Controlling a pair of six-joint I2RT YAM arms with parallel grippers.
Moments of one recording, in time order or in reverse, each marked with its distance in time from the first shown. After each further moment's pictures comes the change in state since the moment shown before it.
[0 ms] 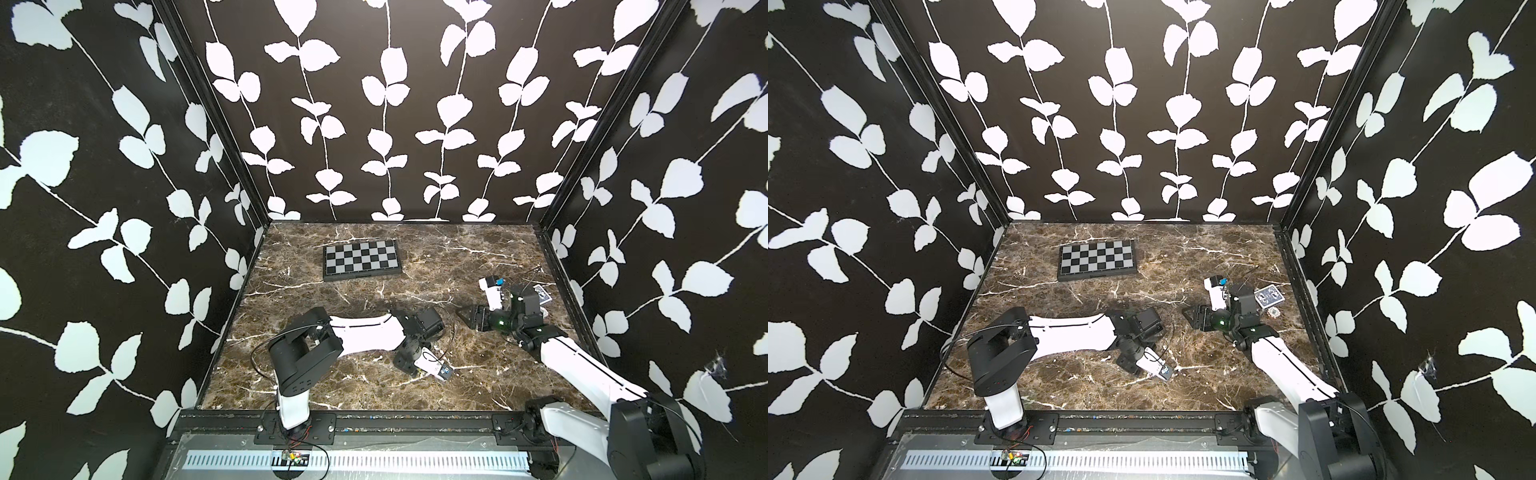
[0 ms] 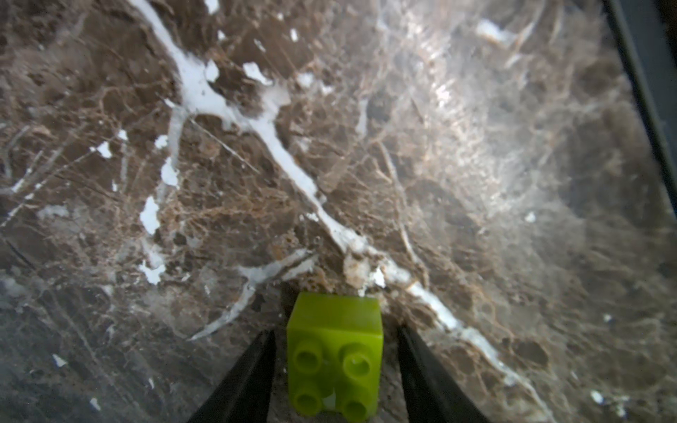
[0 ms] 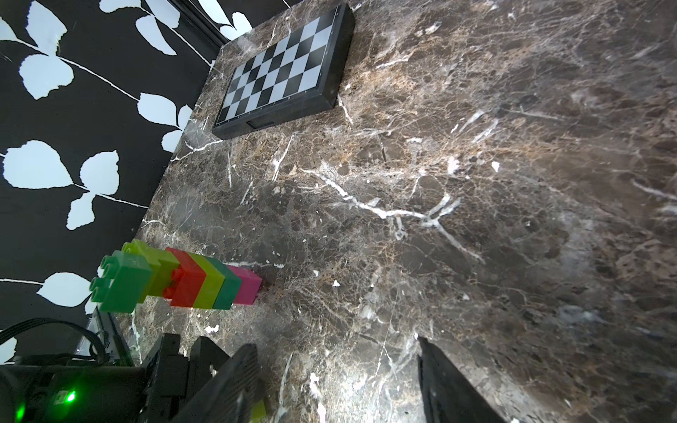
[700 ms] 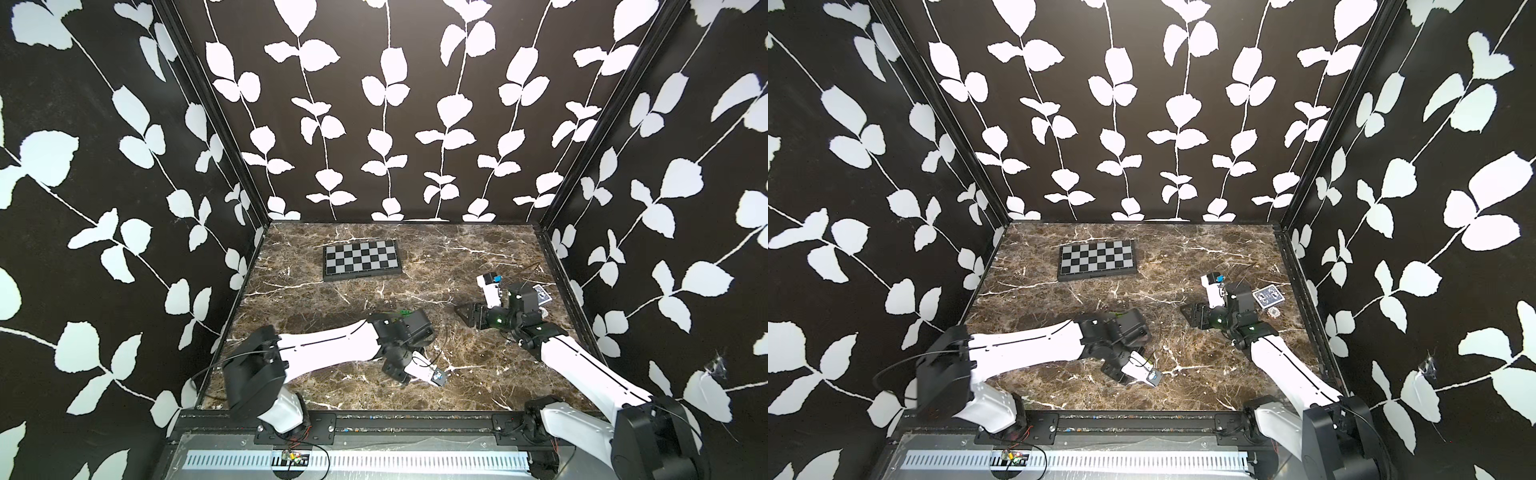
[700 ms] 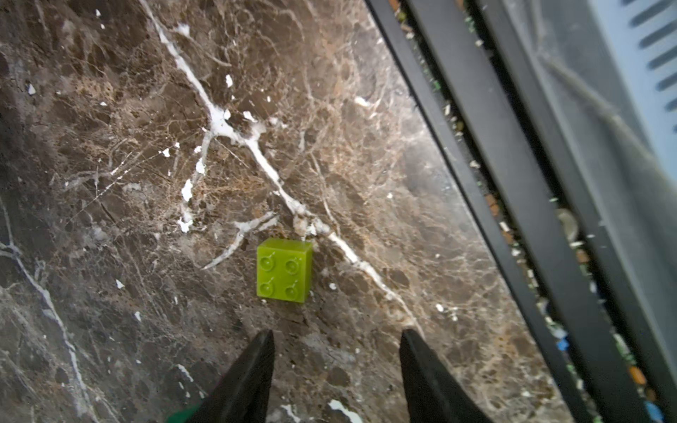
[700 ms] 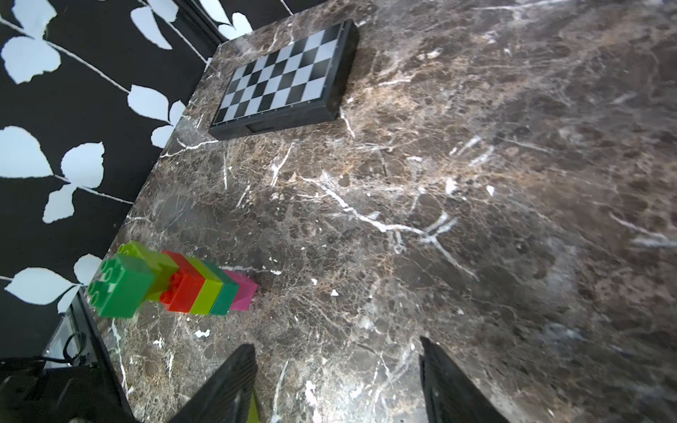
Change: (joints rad) left arm -0.040 -0.253 -0.046 -0.140 0.015 -0.064; right arm 0.030 -0.017 0.040 -0.040 0.069 -0.032
